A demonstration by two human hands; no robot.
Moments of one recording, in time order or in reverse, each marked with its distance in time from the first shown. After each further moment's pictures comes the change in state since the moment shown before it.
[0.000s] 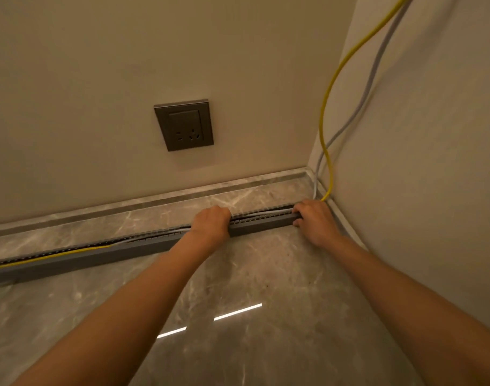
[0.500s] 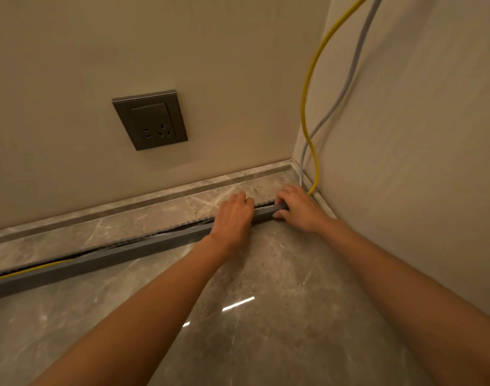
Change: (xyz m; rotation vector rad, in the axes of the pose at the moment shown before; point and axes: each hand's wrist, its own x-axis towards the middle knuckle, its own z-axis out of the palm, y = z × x) left_hand 0.030 0.057 0.013 -0.053 0.233 0.249; right_hand 0.020 0.006 -0.009 0.157 -0.089 -0.038
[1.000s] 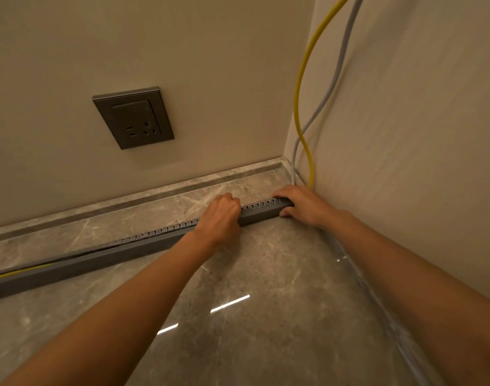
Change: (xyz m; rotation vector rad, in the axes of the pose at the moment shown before) left_hand 0.000 0.001 -0.009 -0.035 -0.081 -0.042; right_hand -0.001 0.031 -0.012 -0.006 -0.091 -0.042
